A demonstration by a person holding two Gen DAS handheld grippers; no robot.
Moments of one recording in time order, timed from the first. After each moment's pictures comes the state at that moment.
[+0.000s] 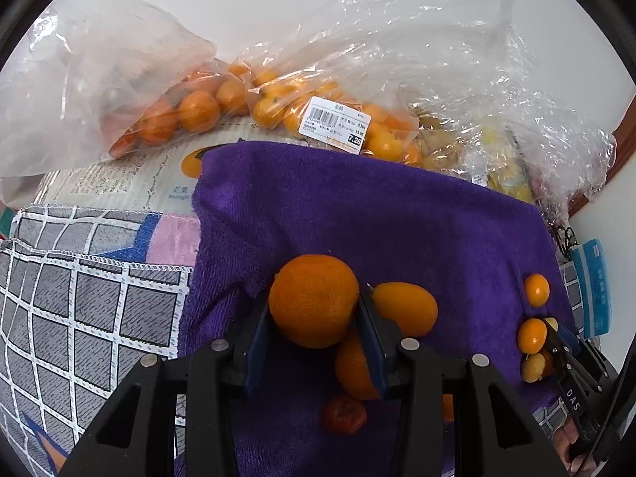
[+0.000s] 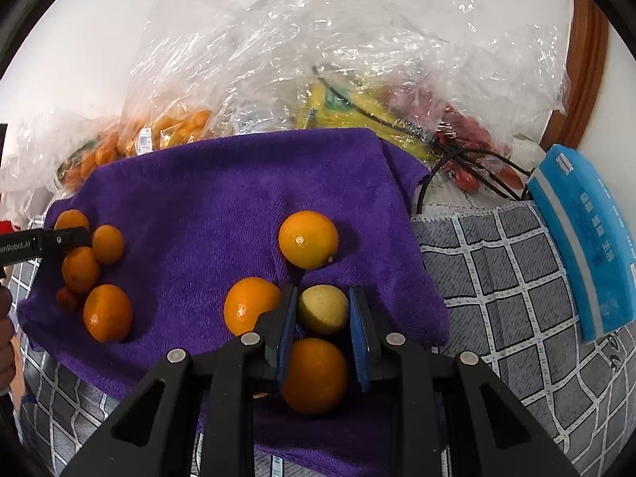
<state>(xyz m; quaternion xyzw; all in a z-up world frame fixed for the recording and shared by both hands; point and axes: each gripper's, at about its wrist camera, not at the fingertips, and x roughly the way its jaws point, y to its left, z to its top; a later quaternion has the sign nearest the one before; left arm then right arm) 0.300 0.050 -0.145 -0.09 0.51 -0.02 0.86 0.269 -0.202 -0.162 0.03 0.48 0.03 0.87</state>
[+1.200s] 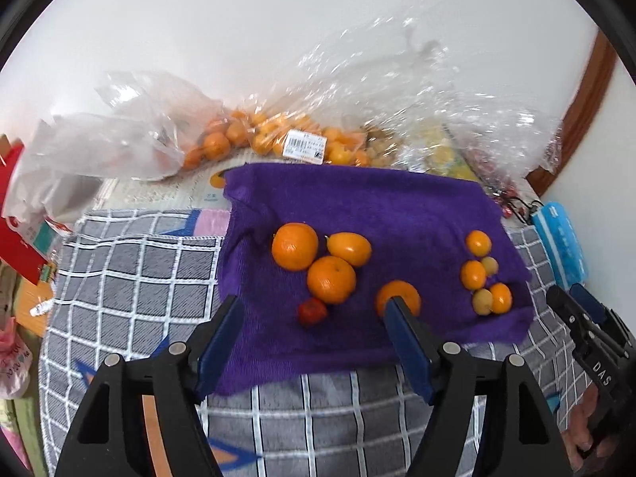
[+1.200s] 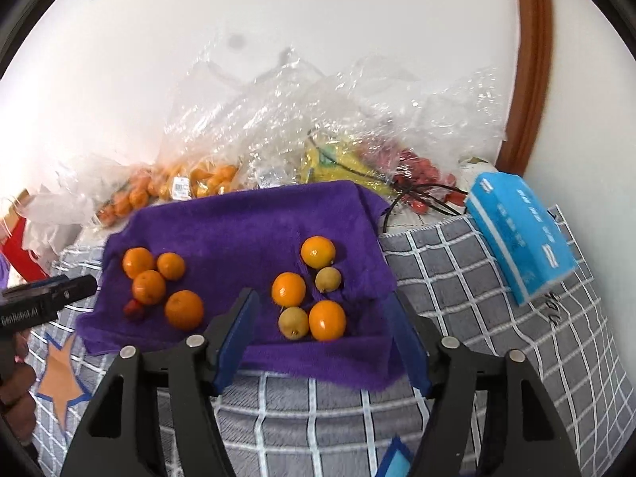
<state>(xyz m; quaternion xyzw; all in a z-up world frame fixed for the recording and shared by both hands) 0.198 0.029 -0.068 -0.04 0.46 -0.02 0.89 0.184 -0.204 -0.060 0.06 0.43 0.00 0.90</state>
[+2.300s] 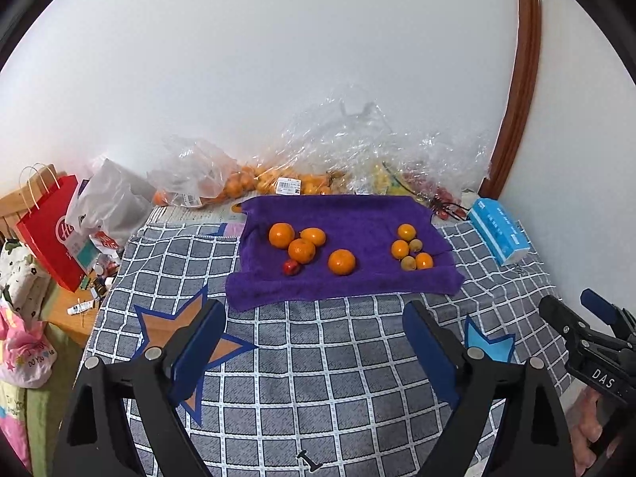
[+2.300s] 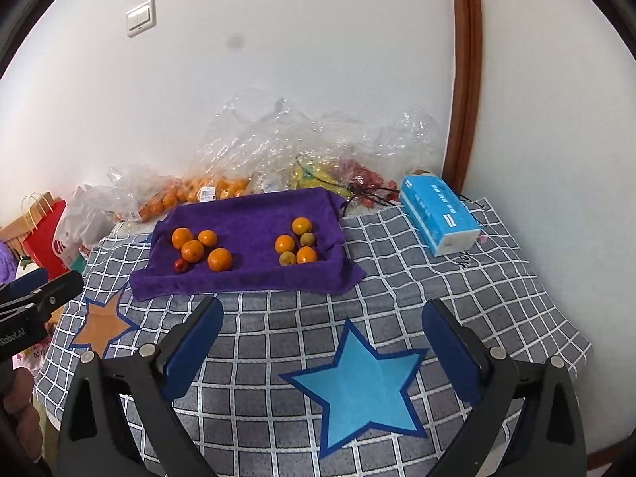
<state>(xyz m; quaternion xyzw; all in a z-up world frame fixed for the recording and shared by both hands) 0.024 -0.001 0.011 -0.02 0.36 -0.02 0.93 0.024 -0.215 0.023 0.06 0.39 -0.03 0.92</state>
